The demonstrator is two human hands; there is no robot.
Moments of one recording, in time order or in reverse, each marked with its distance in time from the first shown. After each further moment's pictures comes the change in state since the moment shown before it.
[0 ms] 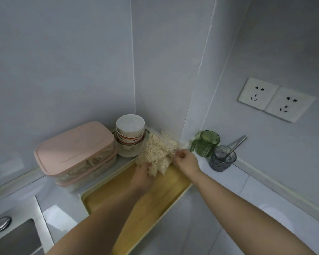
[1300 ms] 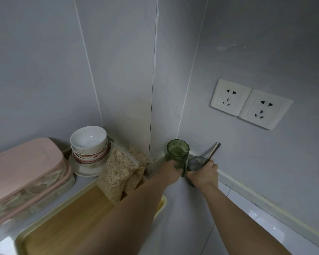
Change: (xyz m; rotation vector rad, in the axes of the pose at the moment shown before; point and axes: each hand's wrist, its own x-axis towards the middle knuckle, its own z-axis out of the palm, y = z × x) left_hand 0.094 0.137 0.147 0.096 -0.243 0.109; right_hand 0.064 0.091 -0.118 -0.307 0.334 0.294
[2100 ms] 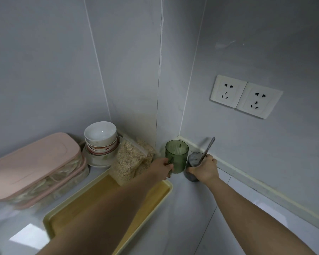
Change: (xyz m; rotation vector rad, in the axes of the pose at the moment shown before) left_hand -0.057 -0.024 -0.035 -0.148 -0.012 0.012; right_hand -0.025 0.004 -0.012 0.079 -0.092 -0.073
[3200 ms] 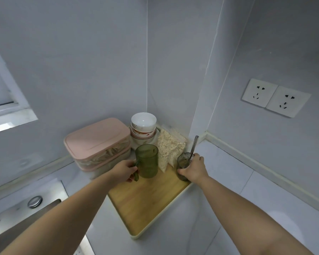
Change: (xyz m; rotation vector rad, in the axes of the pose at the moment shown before) left_hand -0.165 -0.111 -0.160 0.045 0.182 -0.176; right_hand -0.134 -0.071 0.073 -0.166 -0.217 -0.184
